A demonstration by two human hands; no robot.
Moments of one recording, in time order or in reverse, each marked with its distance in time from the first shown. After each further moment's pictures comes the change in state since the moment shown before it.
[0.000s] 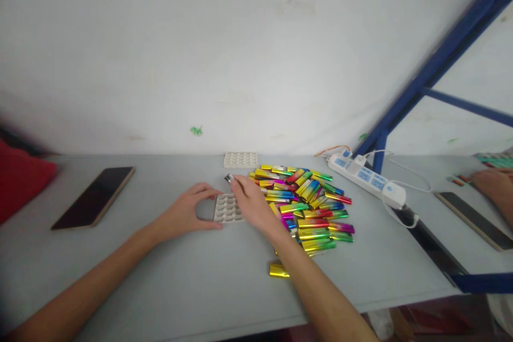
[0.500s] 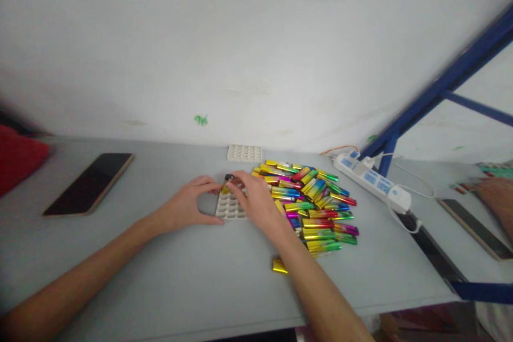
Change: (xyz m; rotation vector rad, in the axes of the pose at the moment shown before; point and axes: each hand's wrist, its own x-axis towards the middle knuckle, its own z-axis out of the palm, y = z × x) left_hand 0.000 0.000 0.002 -0.049 -0.002 -0.016; right_hand -0.001 0.007 -0.003 -0.337 -0.043 -0.260
